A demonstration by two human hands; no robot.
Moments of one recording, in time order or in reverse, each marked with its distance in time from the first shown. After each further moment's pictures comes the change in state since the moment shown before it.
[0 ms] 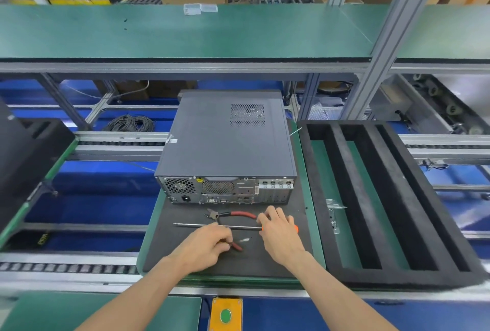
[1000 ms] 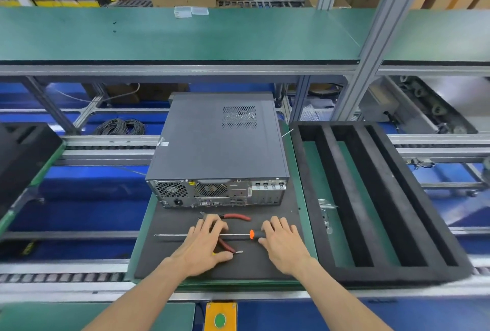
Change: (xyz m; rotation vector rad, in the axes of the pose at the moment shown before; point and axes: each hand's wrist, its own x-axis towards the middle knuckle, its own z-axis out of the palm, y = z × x) left_hand 0.015 -0.014 0.029 0.222 0.061 -0.085; right_hand -0.019 0.026 0.012 -0.032 -0.090 0.012
